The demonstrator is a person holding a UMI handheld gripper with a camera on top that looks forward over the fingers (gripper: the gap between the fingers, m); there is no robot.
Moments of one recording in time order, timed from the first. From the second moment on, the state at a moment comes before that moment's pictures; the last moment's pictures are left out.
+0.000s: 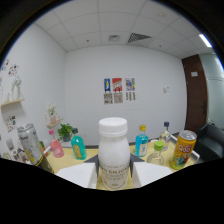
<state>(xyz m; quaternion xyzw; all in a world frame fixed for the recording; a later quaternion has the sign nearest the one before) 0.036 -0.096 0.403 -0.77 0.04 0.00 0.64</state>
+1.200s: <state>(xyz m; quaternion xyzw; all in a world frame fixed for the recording) 0.133 -0.222 0.102 -0.81 -0.22 -0.19 0.51</state>
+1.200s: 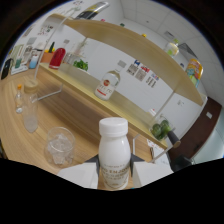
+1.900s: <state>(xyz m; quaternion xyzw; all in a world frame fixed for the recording) 0.122 -0.198 0.124 -0.52 -0.61 -0.52 0.31</state>
